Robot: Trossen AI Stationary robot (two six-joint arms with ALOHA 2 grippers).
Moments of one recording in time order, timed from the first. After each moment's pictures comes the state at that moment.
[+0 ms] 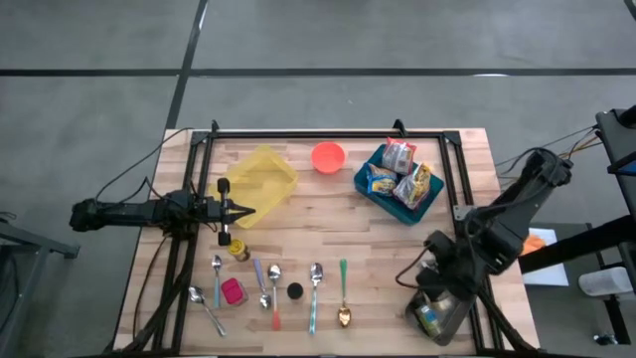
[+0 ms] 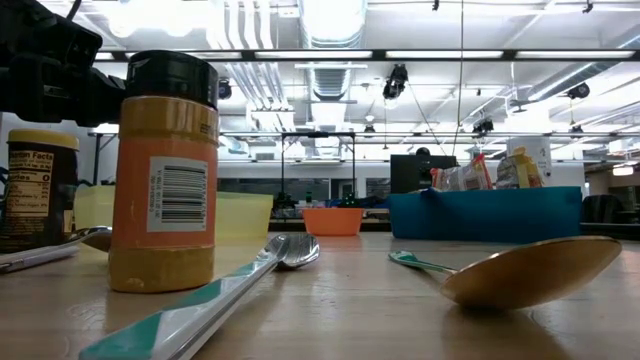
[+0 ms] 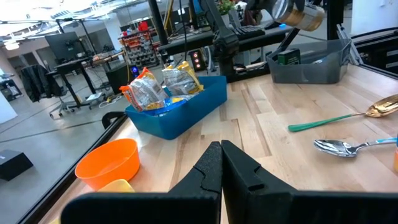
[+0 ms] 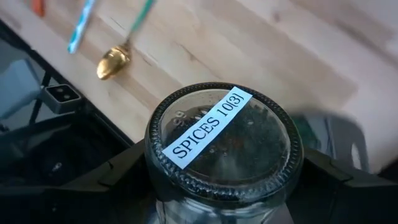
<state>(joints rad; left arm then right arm) 0.00 0.11 0.01 0.00 -0.08 0.26 0.83 1.23 1.16 -1.14 0.18 1.82</state>
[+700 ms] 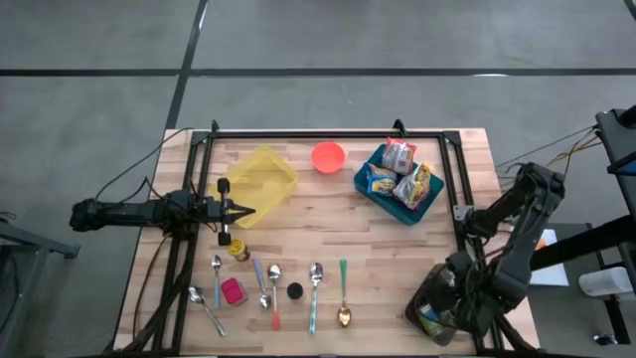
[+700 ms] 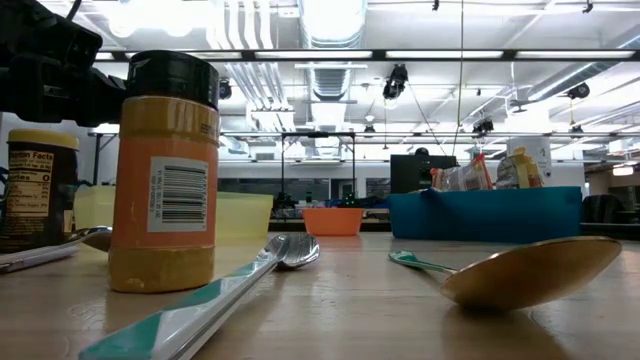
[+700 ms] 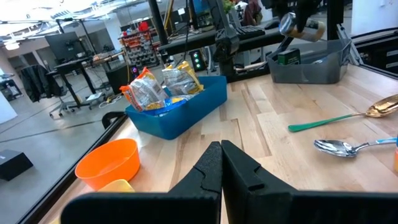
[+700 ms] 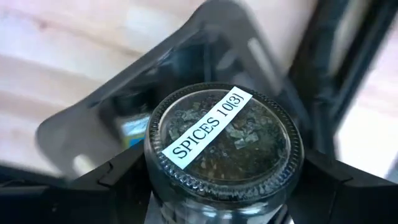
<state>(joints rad) 0.00 0.11 0.01 0.00 -0.08 0.26 1.04 1.46 1.23 -1.38 0.01 2.36</state>
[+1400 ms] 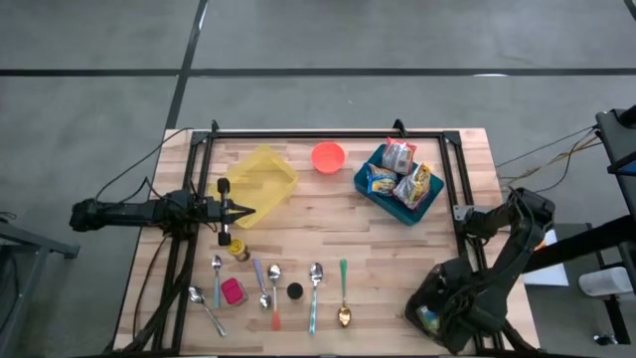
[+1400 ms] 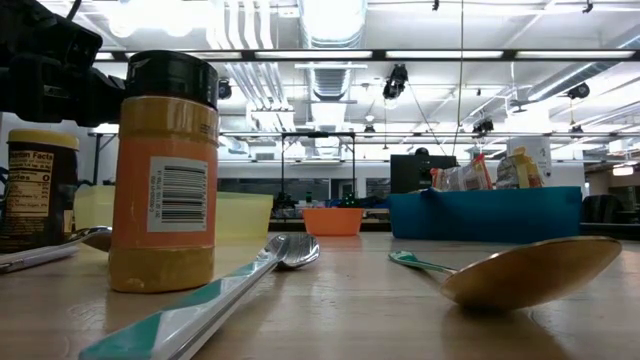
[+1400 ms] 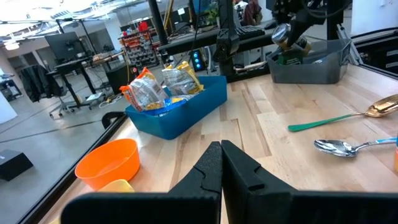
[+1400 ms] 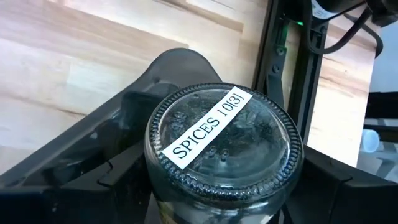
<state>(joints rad) 0.00 0.11 0.01 0.00 -0.08 0.26 1.04 1.72 1.31 -1.57 0.04 2.37</state>
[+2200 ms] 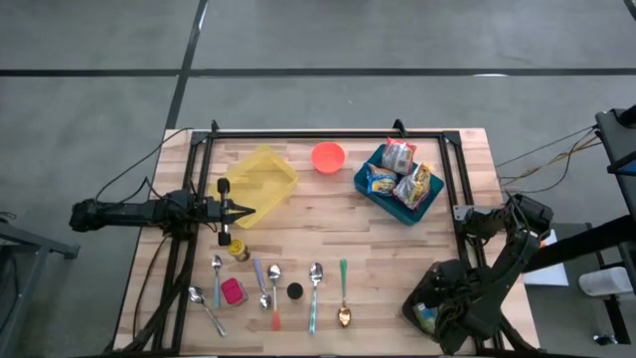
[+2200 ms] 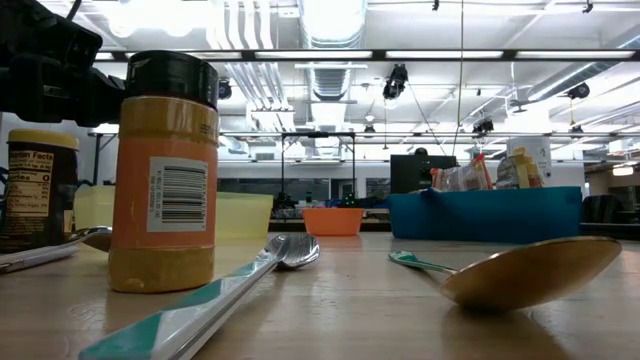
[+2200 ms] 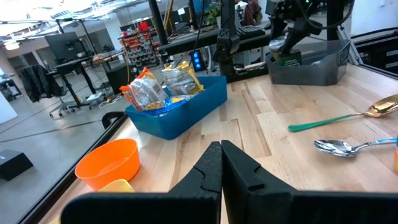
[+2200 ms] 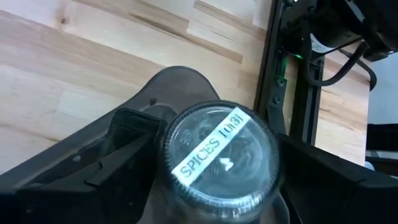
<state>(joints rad) 0.00 0.11 0.01 0.00 -0.08 0.26 1.04 1.78 1.27 -1.58 0.11 2.35</state>
